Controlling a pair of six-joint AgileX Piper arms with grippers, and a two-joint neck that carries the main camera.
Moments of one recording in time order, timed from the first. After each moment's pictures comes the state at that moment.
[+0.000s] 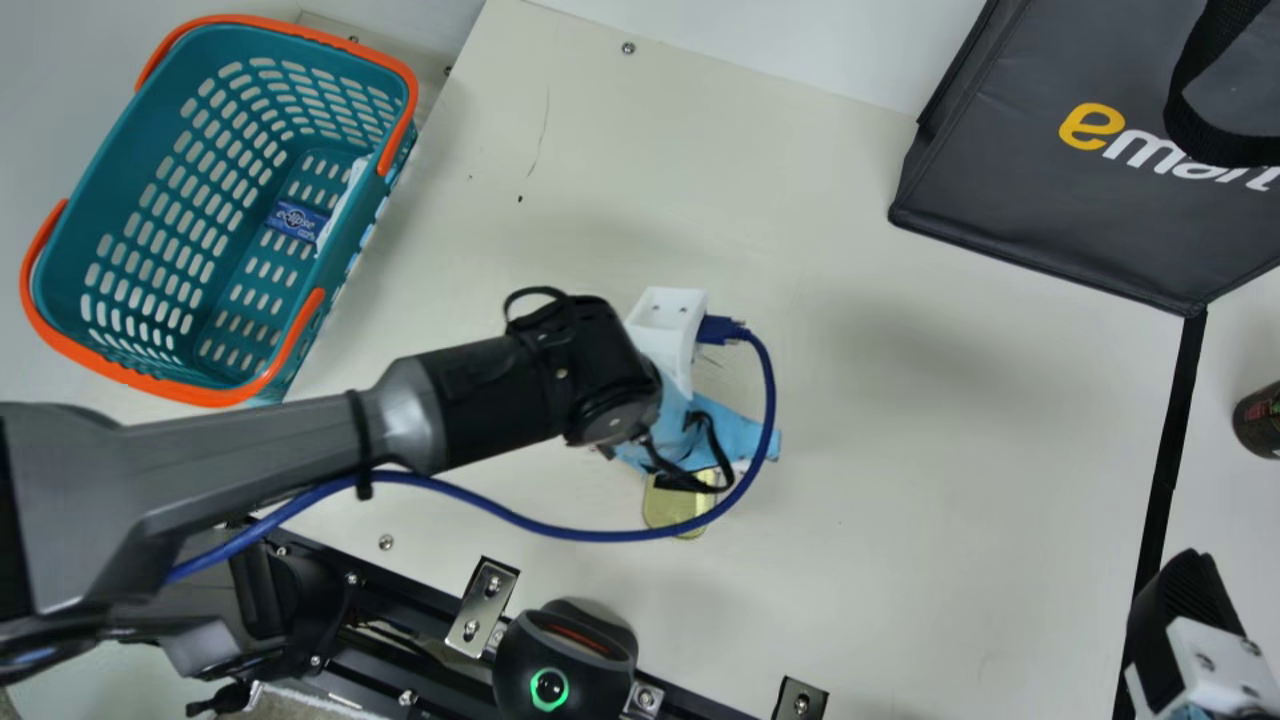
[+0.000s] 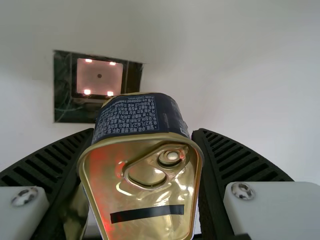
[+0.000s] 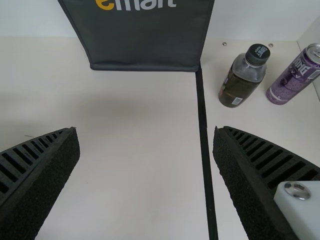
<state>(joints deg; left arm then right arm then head) -49.0 96.8 -68.7 -9.1 52.9 -53.2 0.7 42.6 -69.8 -0.8 69.2 0.0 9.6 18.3</state>
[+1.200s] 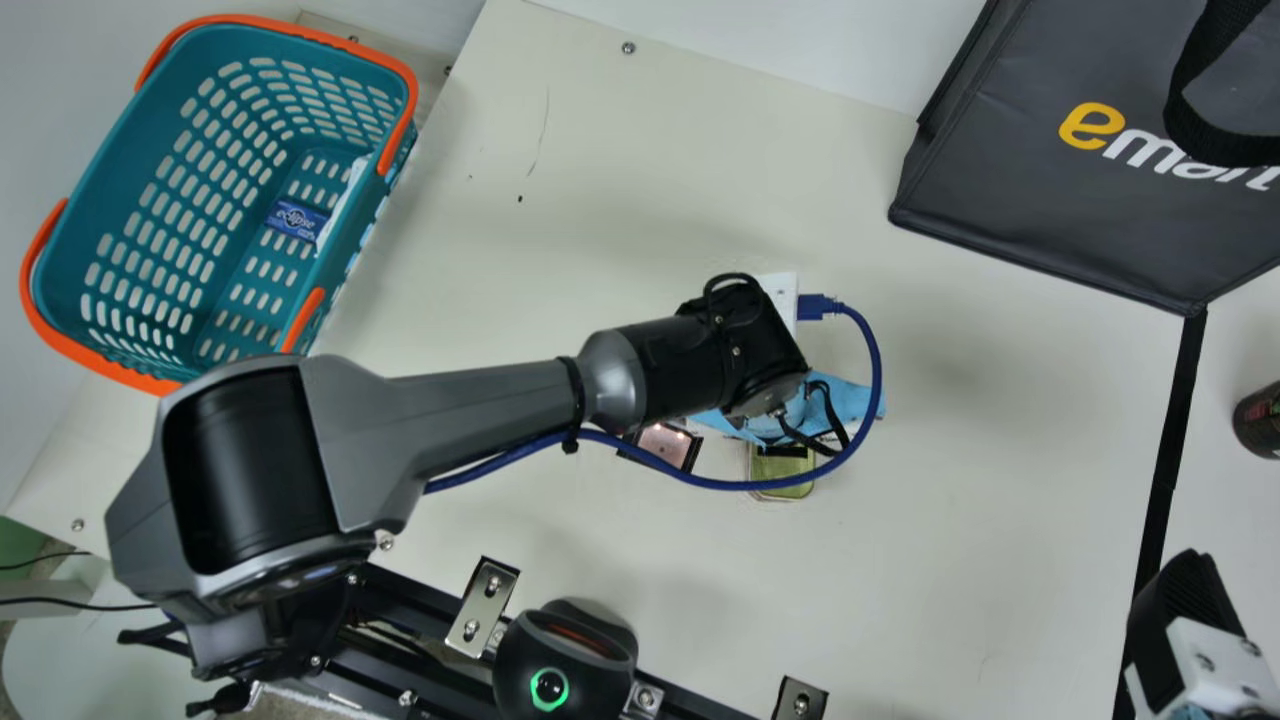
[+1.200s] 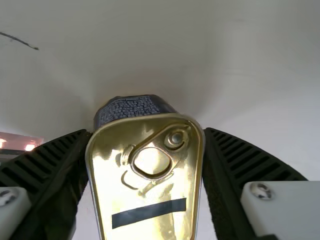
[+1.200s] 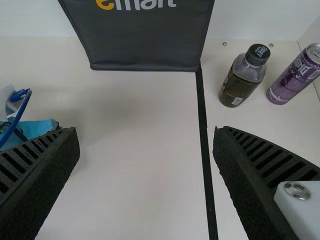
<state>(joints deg) -50.2 115.9 -85.6 -7.0 50.5 -62.0 0.7 42.6 -69.8 -0.8 69.2 0.0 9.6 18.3</state>
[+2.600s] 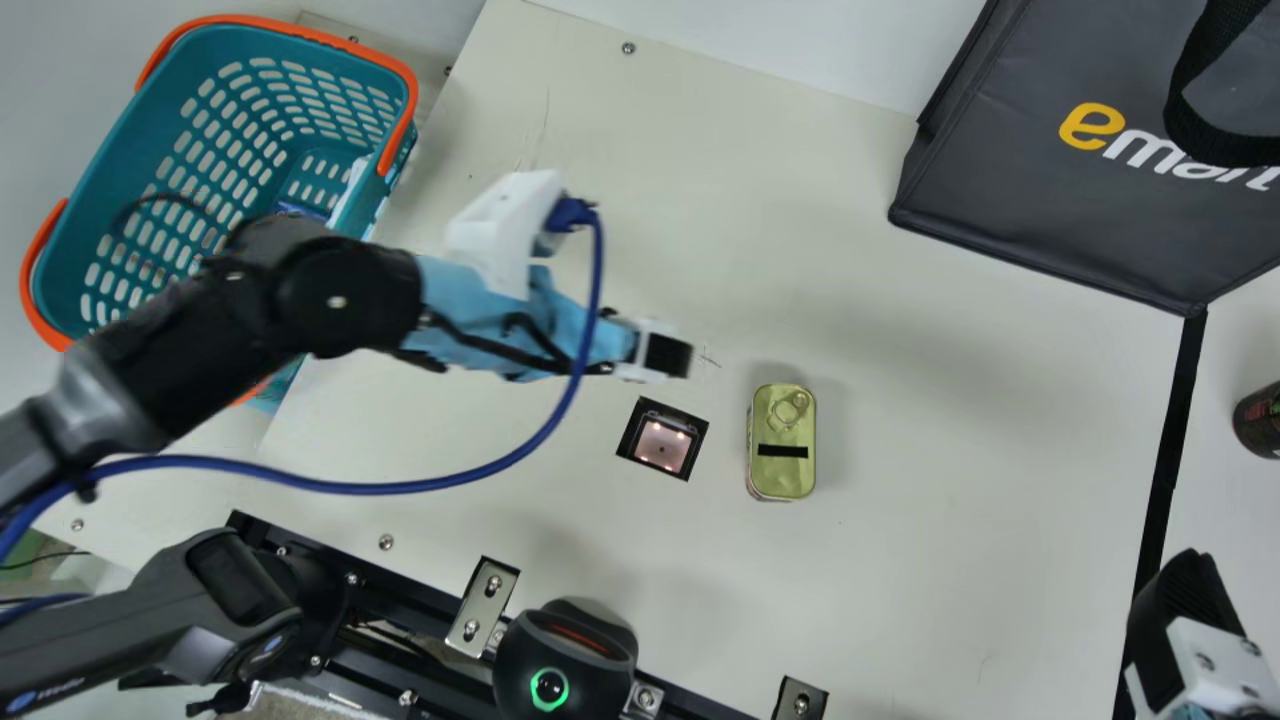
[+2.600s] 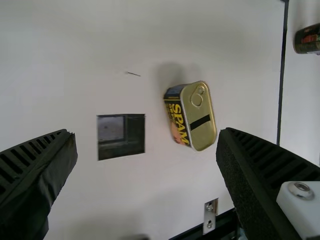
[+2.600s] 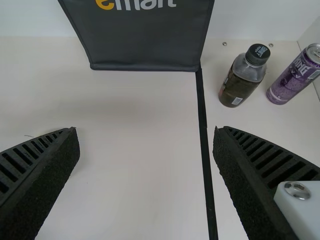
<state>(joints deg) -22.2 70.8 -53.6 -29.2 49.7 -11.5 0.7 42.6 -69.8 -0.8 69.2 0.0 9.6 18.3</state>
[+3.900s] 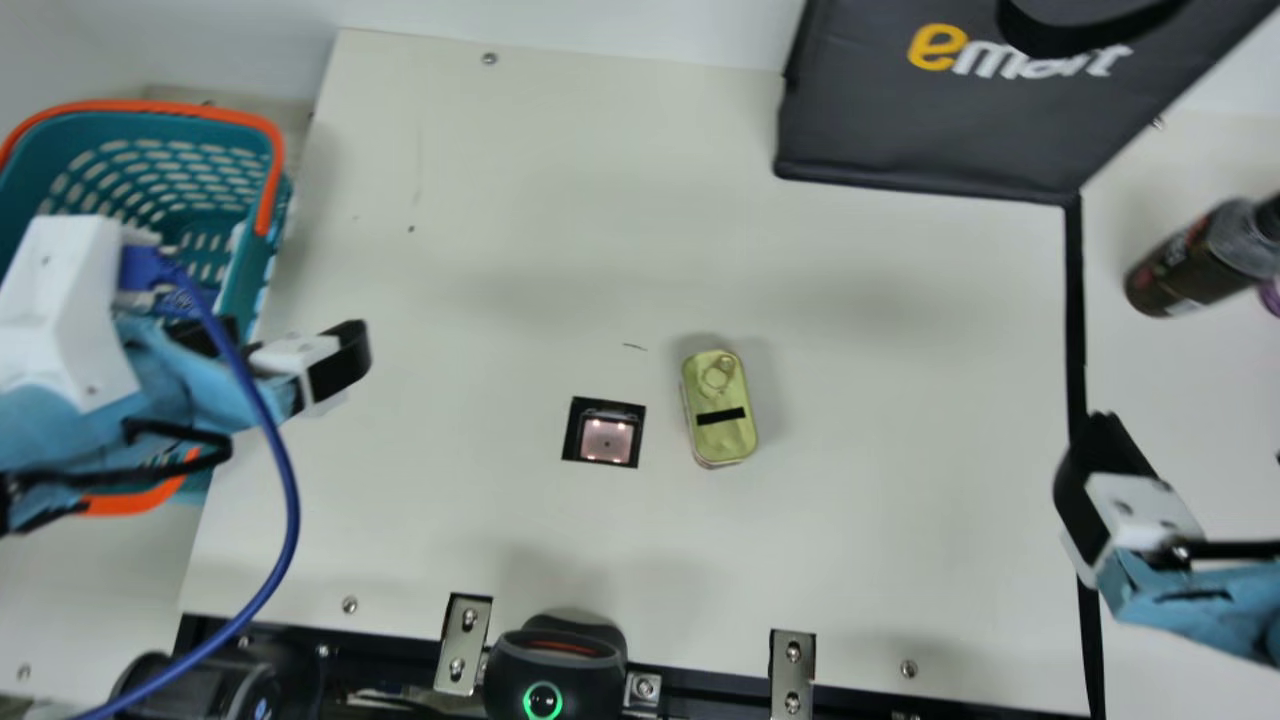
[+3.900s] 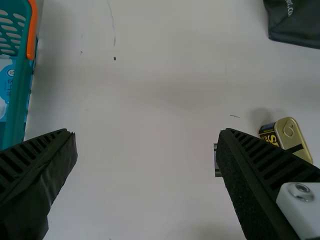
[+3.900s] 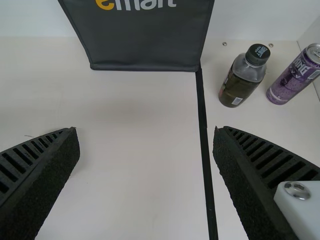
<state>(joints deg) -1.9 49.6 -51.6 -15.1 58.6 -0.5 0.7 42.6 -69.8 -0.8 69.2 0.0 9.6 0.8</state>
